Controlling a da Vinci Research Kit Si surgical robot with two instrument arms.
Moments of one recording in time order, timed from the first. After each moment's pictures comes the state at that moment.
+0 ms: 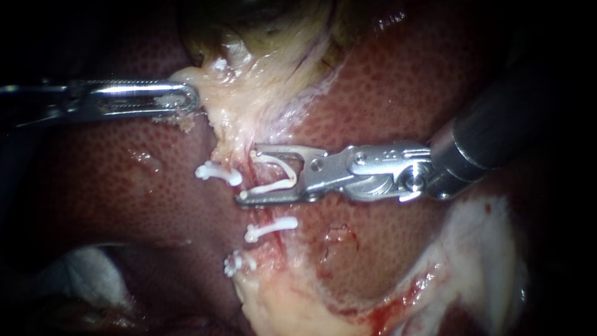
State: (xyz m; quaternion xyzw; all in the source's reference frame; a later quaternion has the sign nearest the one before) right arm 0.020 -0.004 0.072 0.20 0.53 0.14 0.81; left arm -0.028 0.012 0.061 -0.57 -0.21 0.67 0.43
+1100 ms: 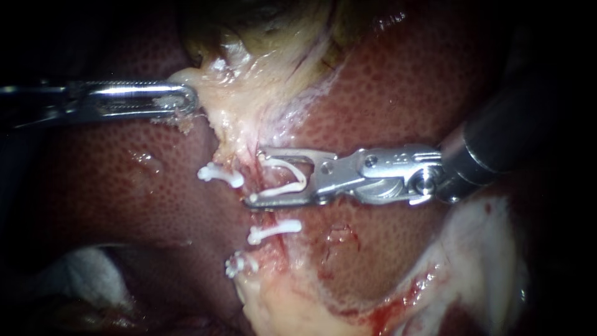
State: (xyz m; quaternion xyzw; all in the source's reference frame) right arm 0.017 -0.004 0.072 0.21 0.52 0.14 0.82; left arm -0.028 0.012 0.061 -0.57 -0.21 0.67 0.43
